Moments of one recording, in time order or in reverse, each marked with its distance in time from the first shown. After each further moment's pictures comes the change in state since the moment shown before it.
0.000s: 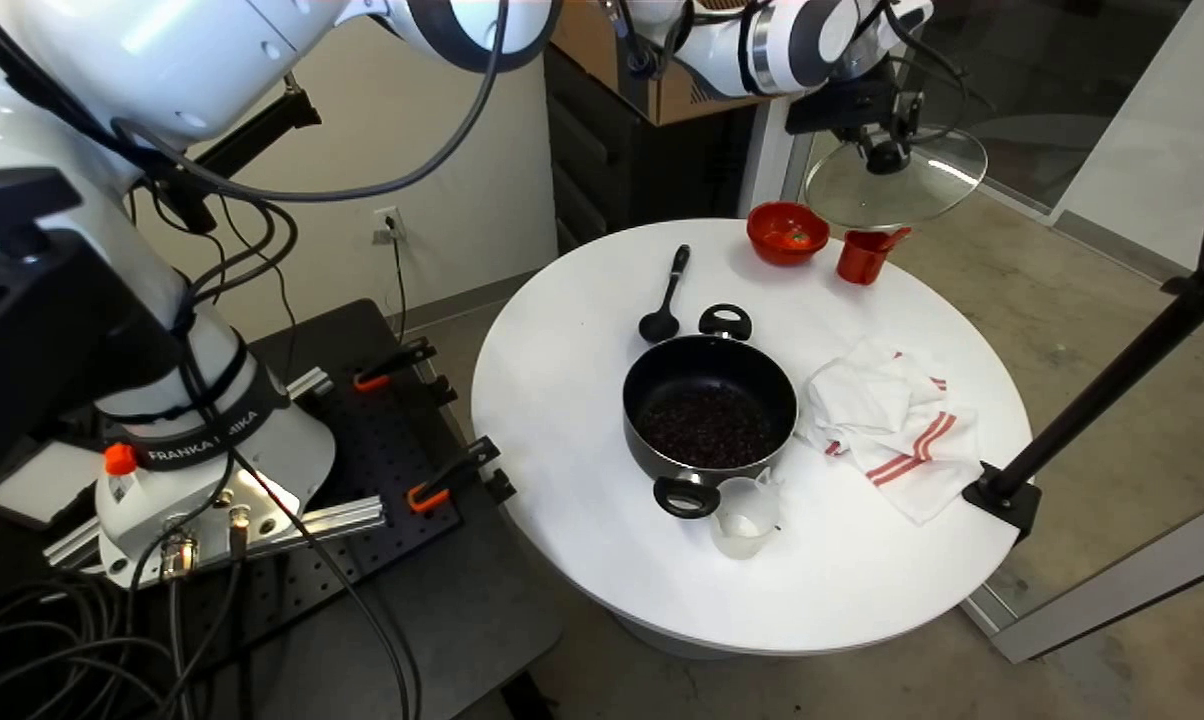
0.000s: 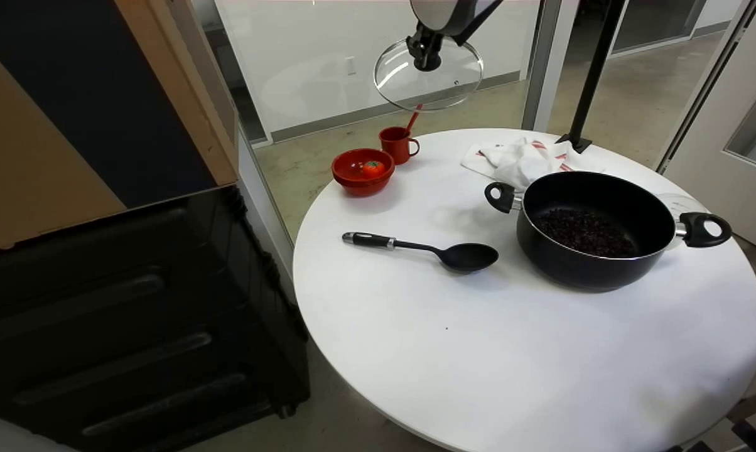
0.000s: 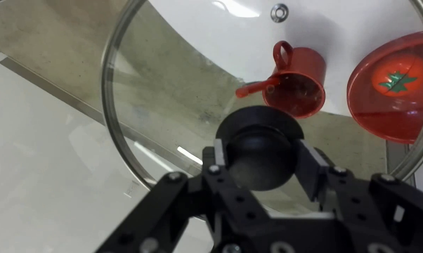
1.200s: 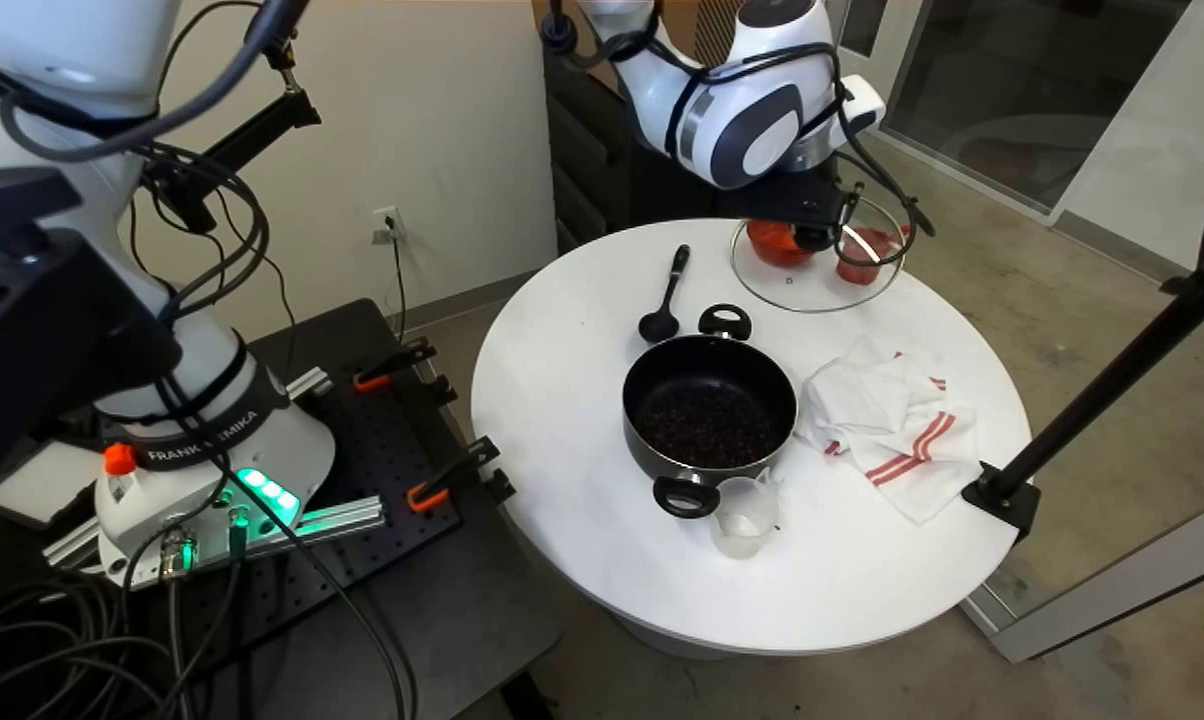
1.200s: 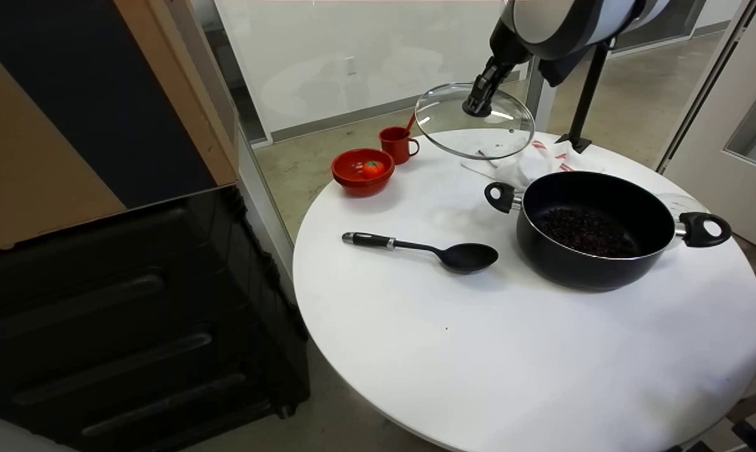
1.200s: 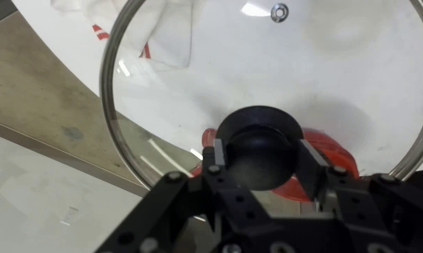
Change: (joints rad) arm -0.301 -0.384 0.280 -0.846 0.071 0.384 -0.286
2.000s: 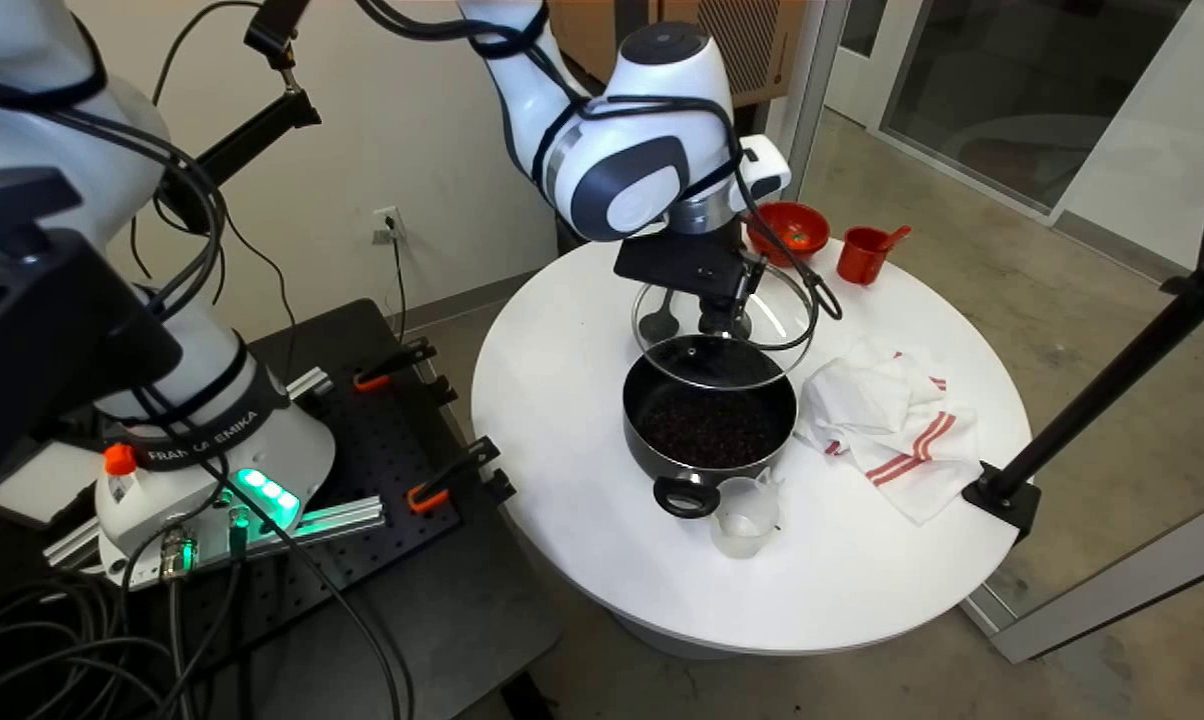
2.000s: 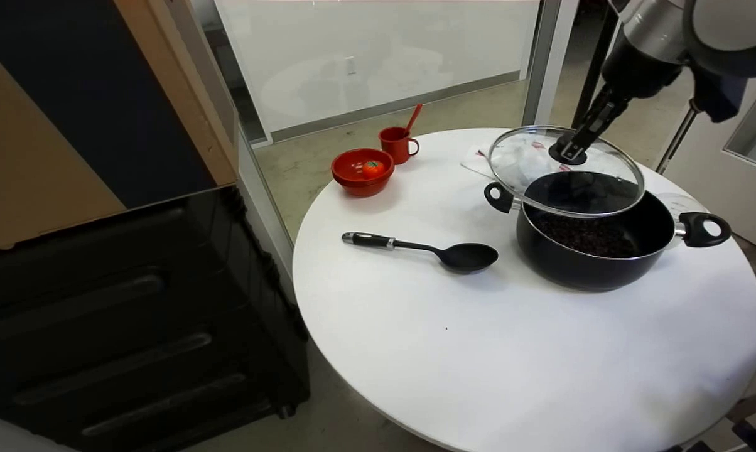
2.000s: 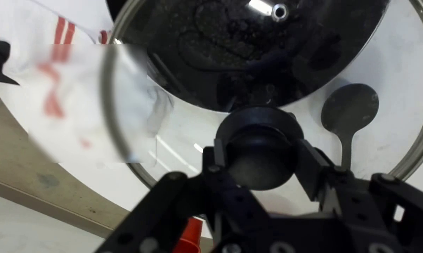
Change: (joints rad) arm -0.258 -0.335 0.127 -0.619 -0.008 0.127 -0.118
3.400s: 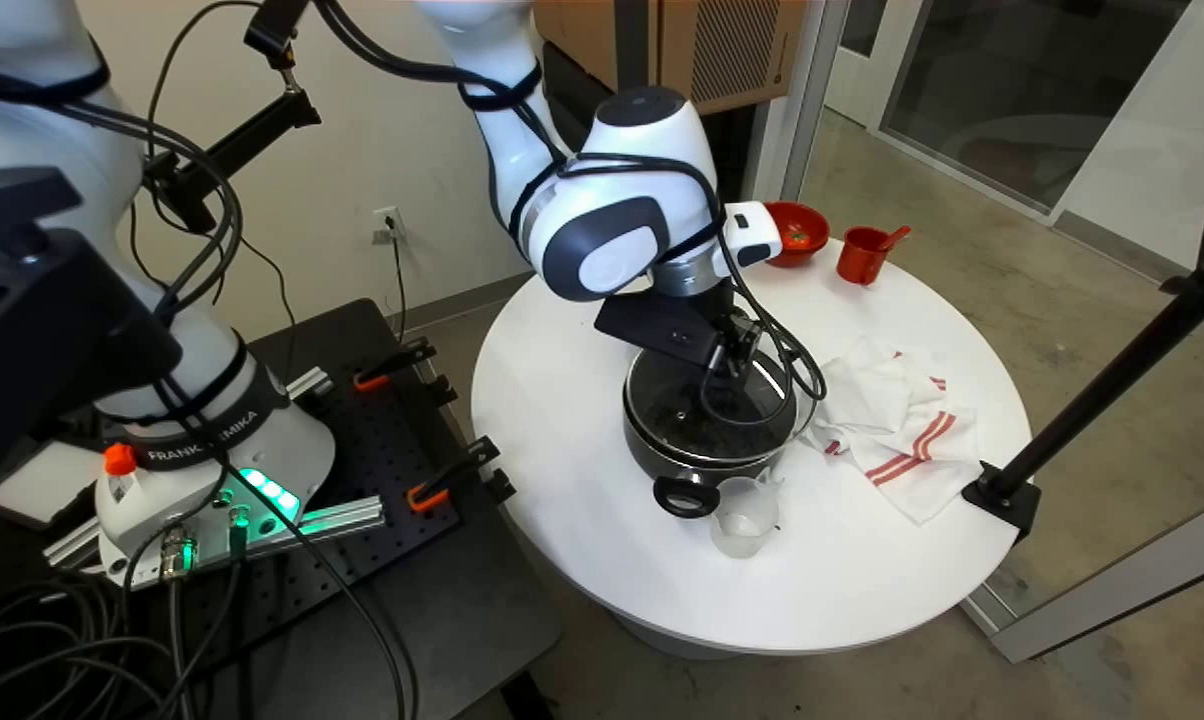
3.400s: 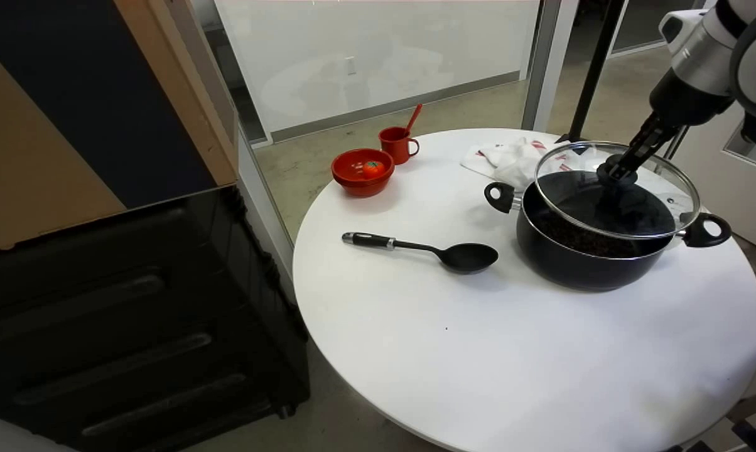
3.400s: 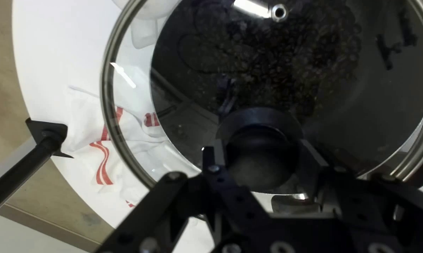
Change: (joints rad) arm 0.227 0.029 -0.330 -0.071 -0.018 0.098 0.085
